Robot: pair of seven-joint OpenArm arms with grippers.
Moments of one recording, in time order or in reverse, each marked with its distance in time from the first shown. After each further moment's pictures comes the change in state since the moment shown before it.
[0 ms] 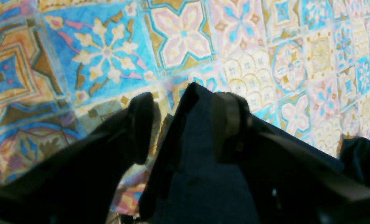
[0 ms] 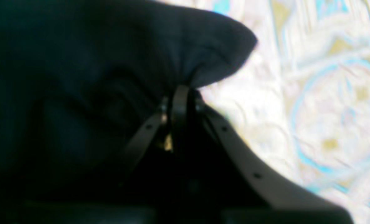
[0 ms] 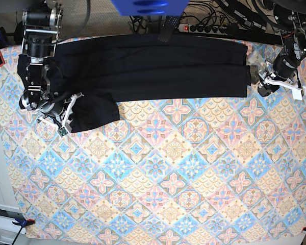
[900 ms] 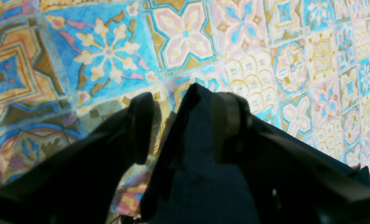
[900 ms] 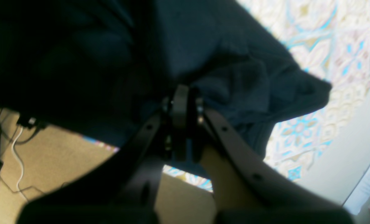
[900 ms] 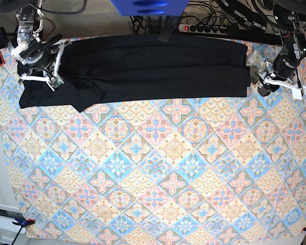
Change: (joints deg) left arm 0.0 0.0 0.0 0.0 0.2 0.1 -0.2; right arm -34.2 0.0 7.5 42.5 0.4 0.2 -12.7
